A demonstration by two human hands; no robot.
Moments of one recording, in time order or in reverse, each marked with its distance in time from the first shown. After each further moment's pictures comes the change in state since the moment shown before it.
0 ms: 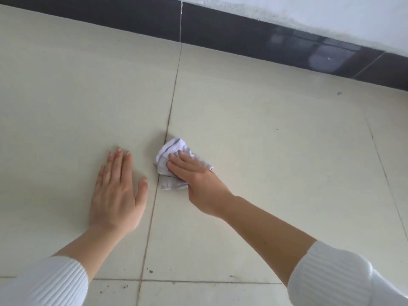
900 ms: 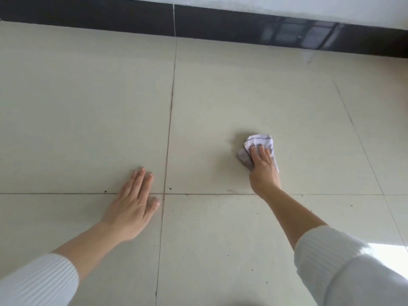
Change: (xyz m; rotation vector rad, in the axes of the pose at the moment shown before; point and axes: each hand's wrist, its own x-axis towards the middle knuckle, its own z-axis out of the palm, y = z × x) left_hand -0.154 -0.043 -0.029 0.111 -0.424 0.307; right_hand -0.185 0.004 -0.009 -0.163 0.278 0.786
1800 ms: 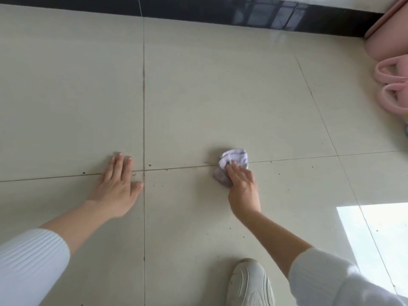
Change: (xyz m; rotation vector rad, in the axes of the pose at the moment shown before) left_hand -0.011 0.027 -0.021 -0.009 -0.183 -0.115; right_hand -0.134 0.009 0.015 0.070 0.152 -0.079
